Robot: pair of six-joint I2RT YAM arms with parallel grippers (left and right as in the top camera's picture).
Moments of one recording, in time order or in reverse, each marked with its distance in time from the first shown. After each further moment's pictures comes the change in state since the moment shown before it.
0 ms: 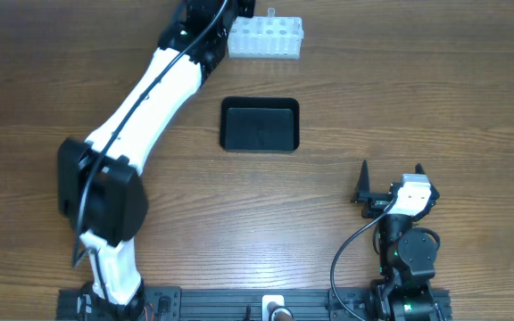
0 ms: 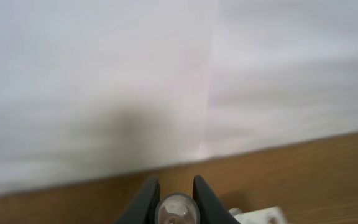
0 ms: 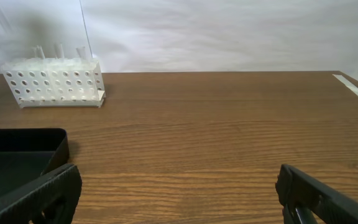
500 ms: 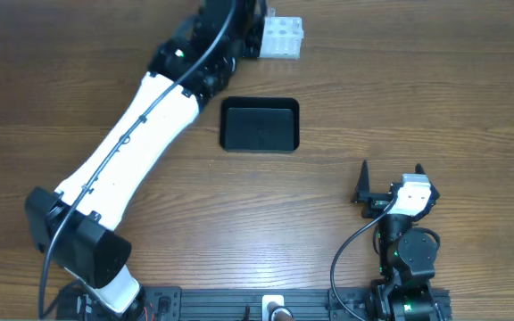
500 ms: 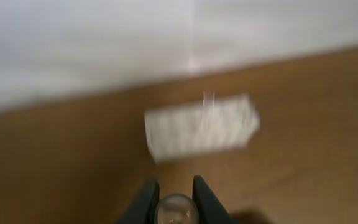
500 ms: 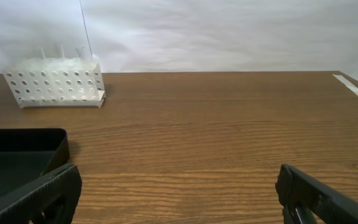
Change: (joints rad) left arm -0.121 -0.212 -0.059 -0.502 -0.098 -0.143; right arm 0.000 0.000 0.000 0.000 0.000 0.000
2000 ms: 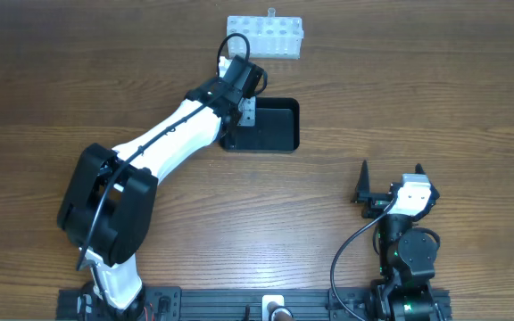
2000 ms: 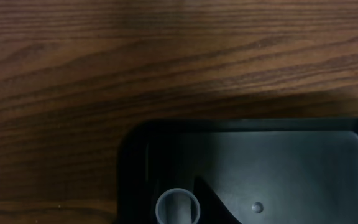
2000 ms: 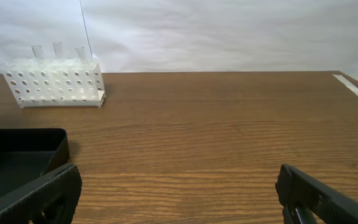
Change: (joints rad) left arm 0.002 0.133 -0.418 0.118 0.089 -0.254; right arm 0.000 0.000 0.000 0.000 0.000 0.000
